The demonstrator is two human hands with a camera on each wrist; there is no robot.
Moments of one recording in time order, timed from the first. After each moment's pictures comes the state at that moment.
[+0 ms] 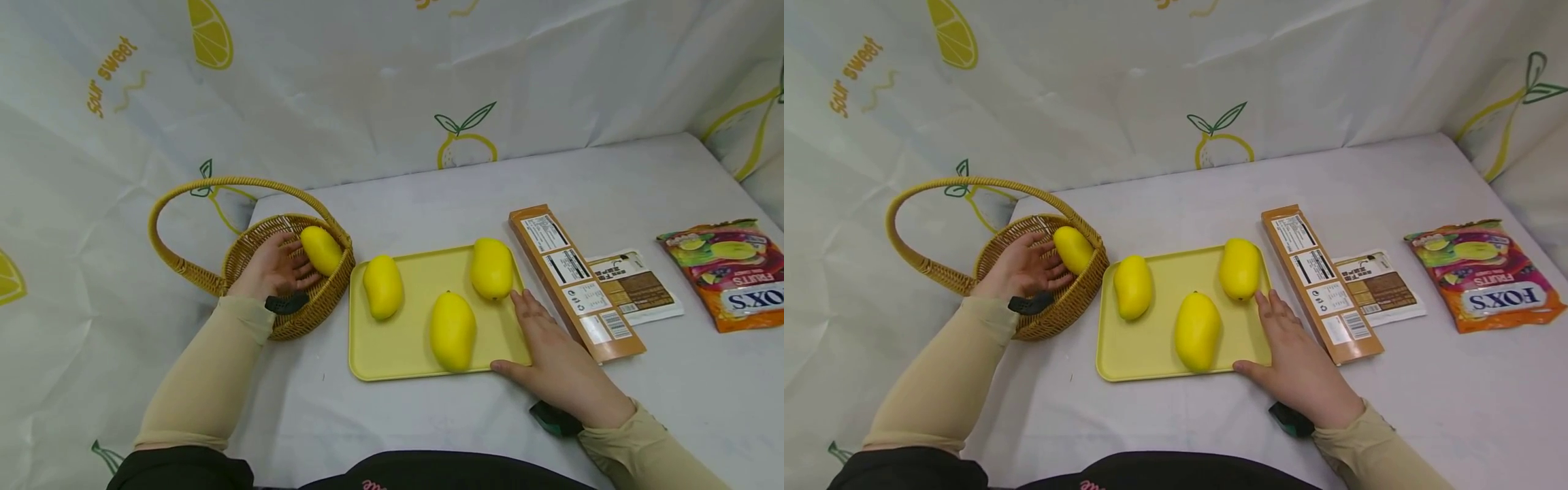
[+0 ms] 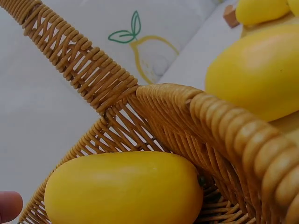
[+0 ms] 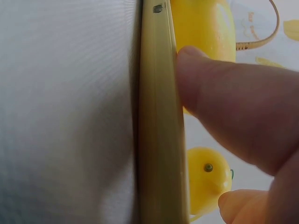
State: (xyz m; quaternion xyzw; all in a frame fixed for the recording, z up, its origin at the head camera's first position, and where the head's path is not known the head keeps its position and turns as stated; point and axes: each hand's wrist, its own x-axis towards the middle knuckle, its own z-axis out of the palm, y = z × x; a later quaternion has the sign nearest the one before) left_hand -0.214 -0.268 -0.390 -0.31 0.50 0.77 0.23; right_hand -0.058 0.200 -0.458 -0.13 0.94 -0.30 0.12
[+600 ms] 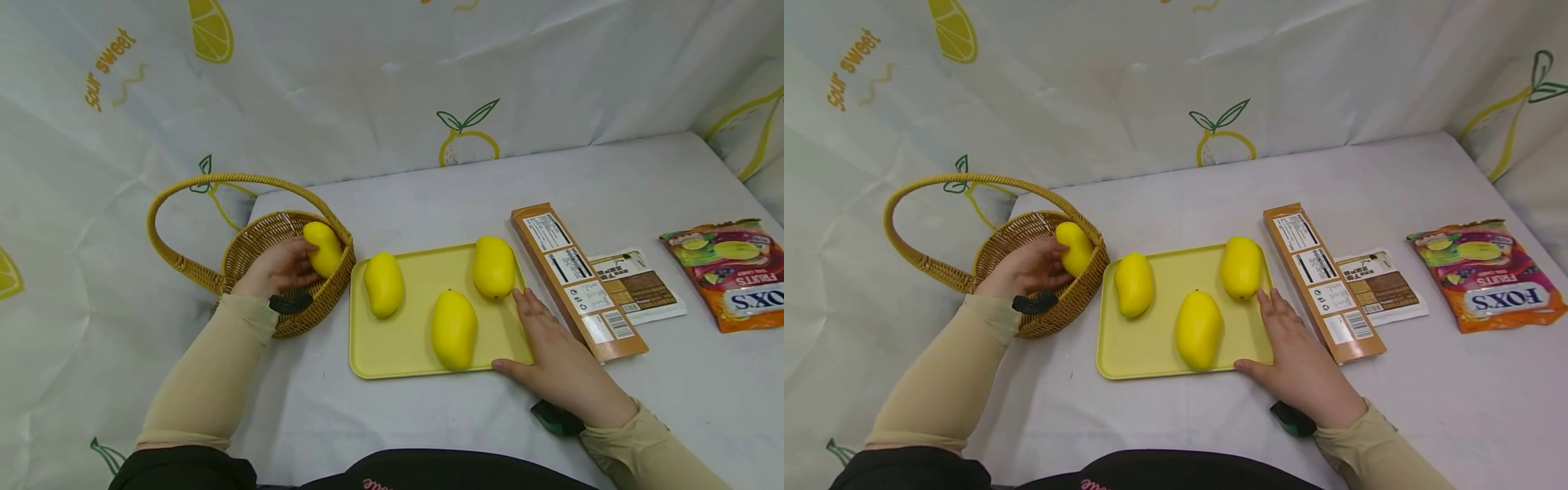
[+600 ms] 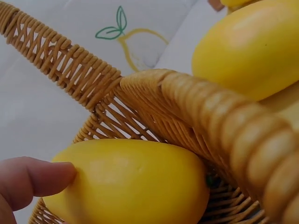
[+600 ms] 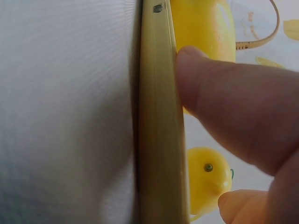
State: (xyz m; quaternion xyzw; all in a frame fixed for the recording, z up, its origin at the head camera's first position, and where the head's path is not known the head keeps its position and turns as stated) left_hand -0.209 -0.260 -0.391 -0.22 0.64 0.69 0.24; right_hand -0.059 0.200 -0.457 -0.13 0.94 -0.30 0.12
